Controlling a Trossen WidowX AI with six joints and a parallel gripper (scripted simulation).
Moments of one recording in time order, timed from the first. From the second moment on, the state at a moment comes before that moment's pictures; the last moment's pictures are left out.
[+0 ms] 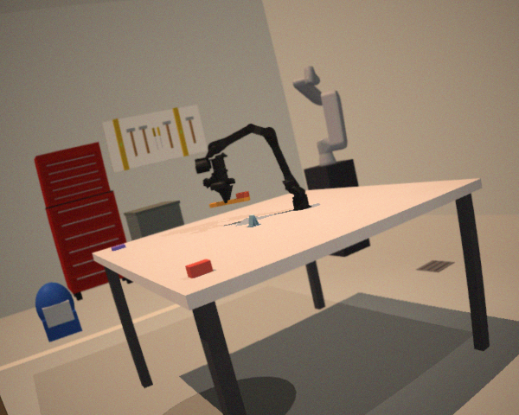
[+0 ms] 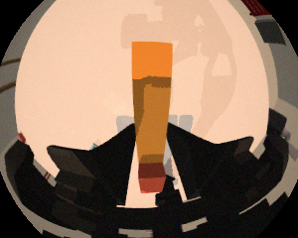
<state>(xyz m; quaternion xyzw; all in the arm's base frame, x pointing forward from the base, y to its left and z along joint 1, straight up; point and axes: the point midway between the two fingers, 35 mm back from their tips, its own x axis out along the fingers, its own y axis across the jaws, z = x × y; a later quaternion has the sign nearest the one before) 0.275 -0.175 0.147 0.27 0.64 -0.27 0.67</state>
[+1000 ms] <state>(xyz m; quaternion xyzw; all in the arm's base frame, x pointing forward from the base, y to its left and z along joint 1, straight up) 0.310 -0.061 0.150 0.10 0.69 -0.10 0.71</state>
